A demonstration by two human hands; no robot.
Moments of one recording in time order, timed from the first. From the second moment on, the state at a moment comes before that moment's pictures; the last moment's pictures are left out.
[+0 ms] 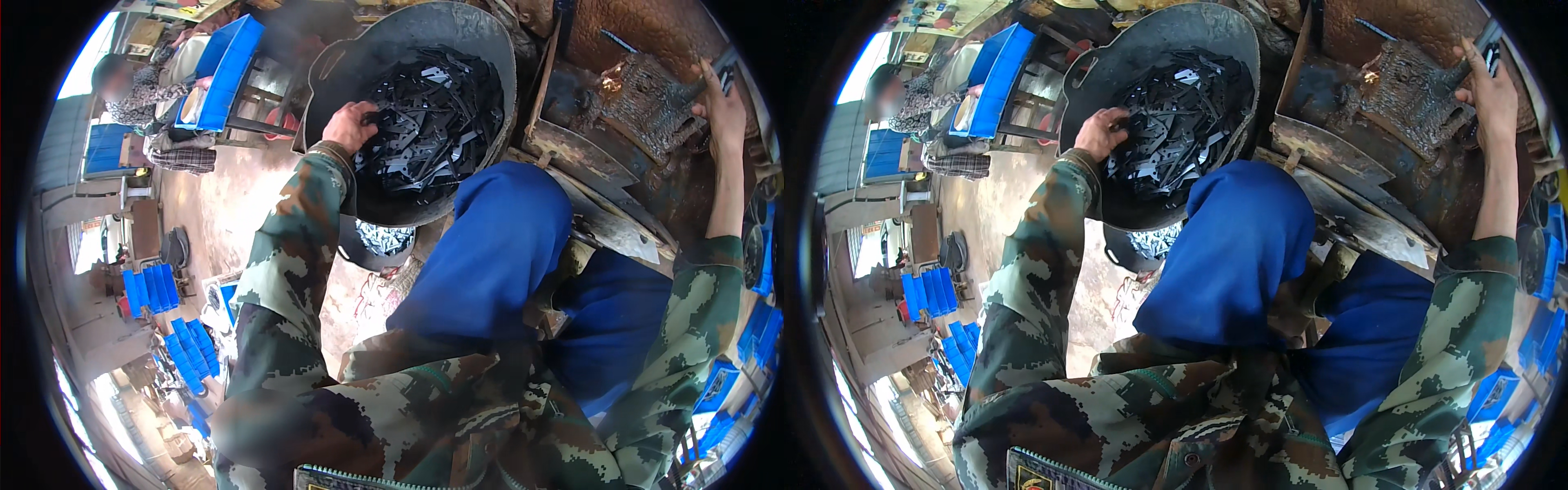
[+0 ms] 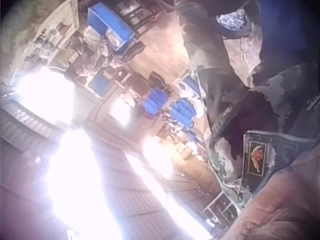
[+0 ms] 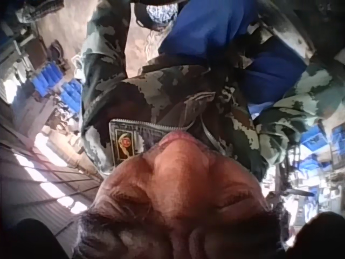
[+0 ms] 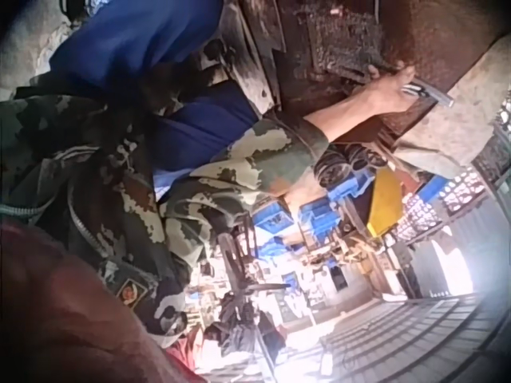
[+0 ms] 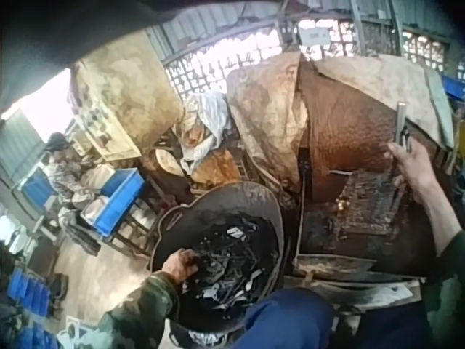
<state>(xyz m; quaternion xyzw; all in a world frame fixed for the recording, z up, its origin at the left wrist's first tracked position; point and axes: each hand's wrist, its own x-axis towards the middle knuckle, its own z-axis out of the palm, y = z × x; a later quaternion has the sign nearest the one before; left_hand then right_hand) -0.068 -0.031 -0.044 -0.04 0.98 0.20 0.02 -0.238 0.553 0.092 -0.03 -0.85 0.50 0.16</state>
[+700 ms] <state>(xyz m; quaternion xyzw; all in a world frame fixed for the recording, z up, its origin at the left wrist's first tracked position) -0.086 -0.066 -0.042 -0.17 0.94 0.29 -0.01 -0.230 0.538 0.098 -0.04 -0.83 0.53 0.17</state>
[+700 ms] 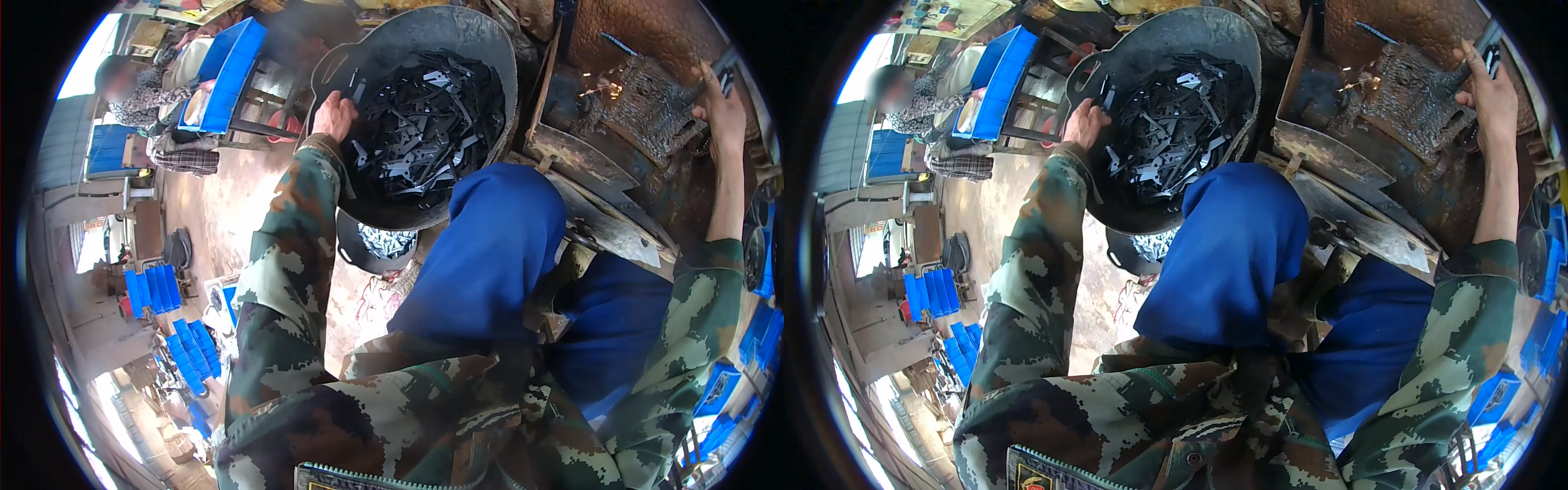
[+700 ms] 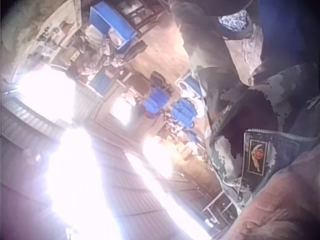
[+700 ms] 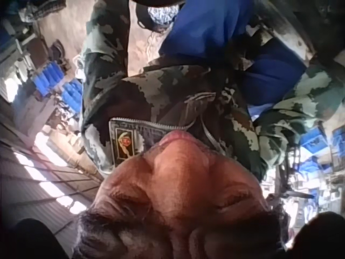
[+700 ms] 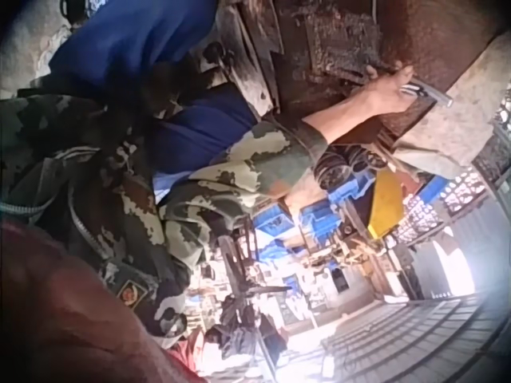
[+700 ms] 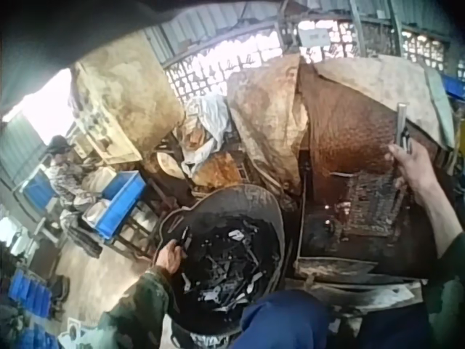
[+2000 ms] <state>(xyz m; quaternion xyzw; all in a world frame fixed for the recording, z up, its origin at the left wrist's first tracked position) -0.129 0.187 0.135 0.13 0.59 0.79 0.12 -0.222 0.529 0.112 -0.05 -0.83 0.54 0.14</state>
